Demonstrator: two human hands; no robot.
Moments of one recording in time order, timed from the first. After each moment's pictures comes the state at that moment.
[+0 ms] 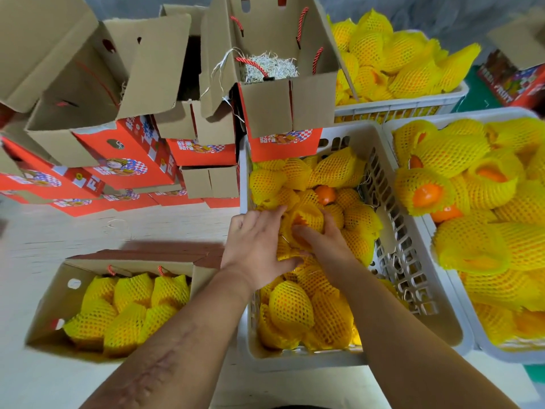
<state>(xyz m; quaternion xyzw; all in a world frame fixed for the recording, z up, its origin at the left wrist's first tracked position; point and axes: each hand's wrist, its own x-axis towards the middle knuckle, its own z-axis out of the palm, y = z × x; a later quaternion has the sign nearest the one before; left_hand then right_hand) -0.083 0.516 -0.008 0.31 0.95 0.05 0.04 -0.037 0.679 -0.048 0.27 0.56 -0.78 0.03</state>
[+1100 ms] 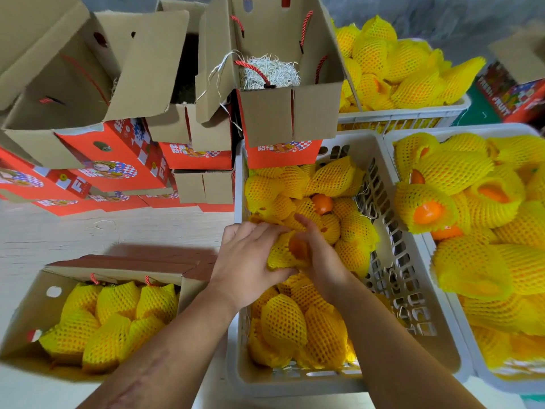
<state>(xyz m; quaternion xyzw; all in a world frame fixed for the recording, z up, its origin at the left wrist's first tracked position) -0.085 0.510 -0.009 0.34 0.93 0.16 0.01 -0.036 0.678 -0.023 0.19 0.59 -0.78 0.07</state>
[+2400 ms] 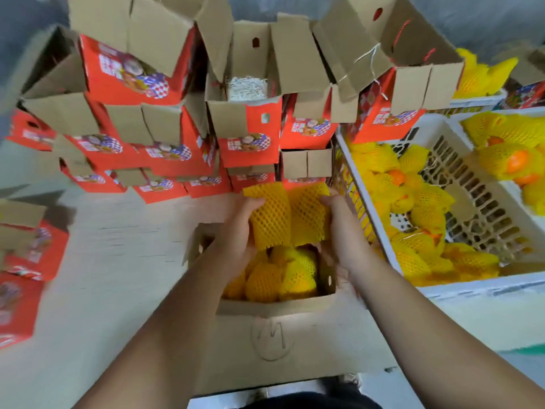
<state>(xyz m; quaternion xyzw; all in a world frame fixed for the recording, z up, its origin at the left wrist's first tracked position) -0.104 0.240 0.048 0.00 0.58 0.76 0.30 -0.040 0.405 0.046 0.22 0.58 -0.78 -0.08</state>
